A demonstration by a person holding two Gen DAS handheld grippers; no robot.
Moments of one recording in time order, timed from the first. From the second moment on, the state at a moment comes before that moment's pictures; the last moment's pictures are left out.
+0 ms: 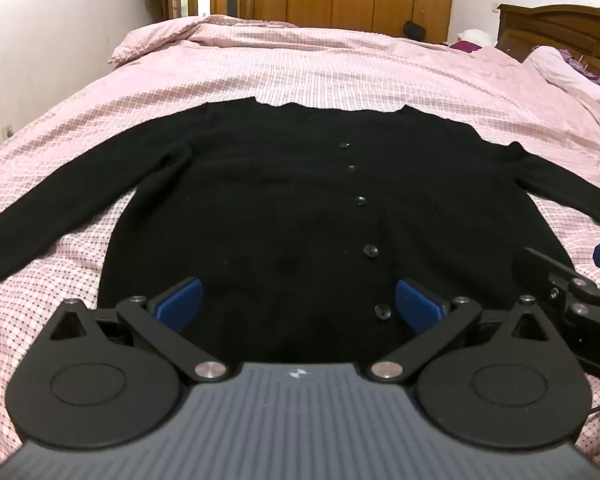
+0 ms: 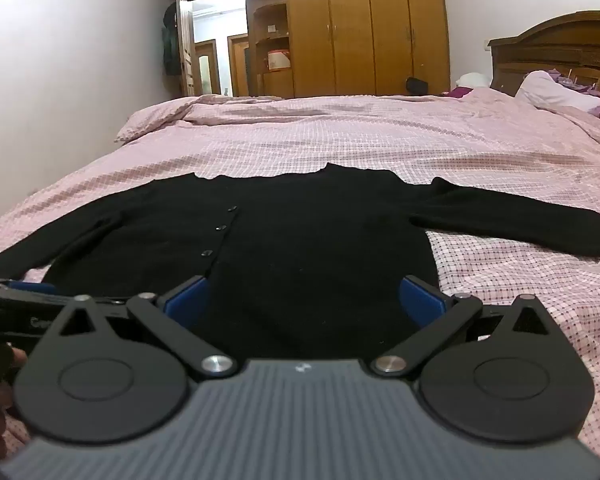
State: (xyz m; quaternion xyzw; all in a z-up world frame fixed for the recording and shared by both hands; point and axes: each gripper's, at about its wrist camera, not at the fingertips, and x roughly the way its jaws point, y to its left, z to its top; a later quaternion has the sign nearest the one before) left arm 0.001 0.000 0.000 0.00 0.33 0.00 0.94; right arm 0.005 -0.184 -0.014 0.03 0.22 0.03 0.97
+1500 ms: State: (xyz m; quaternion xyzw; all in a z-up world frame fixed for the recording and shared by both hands) left arm 0.001 0.005 -0.003 -0.02 0.34 0.00 0.94; right arm 0.009 -0.186 -0.018 0.04 0.22 0.03 0.97
